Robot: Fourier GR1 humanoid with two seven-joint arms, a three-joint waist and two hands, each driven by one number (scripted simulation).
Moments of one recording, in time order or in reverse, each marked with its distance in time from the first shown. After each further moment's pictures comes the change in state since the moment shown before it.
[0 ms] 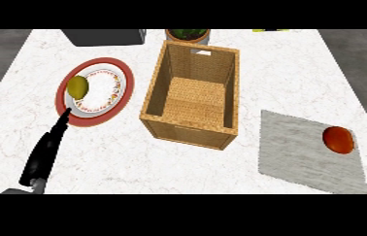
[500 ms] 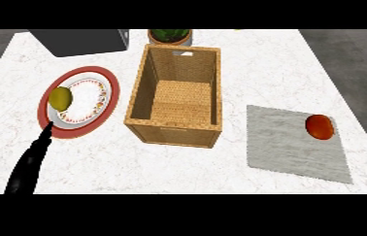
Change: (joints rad) left arm 0.110 0.042 0.030 -0.006 0.060 0.043 -0.064; right arm -0.407 -0.193 0.088 0.265 0.111 -0.239 0.040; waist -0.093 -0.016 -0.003
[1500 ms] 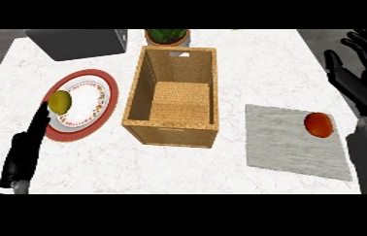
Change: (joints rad) left arm -0.071 -0.018 0.065 -0.021 0.053 -0.007 -0.126; right arm -0.800 -0.048 0.296 0.305 0.127 0.161 -0.403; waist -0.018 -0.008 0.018
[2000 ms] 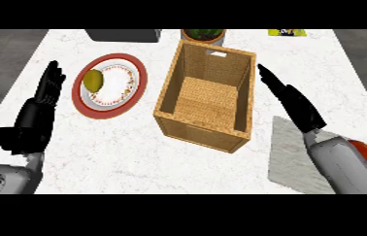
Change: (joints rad) left arm -0.169 -0.053 0.004 -0.153 0.022 -0.021 -0.124; right arm -0.017 -0.089 0.469 0.168 0.178 0.359 0.277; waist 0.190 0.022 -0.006
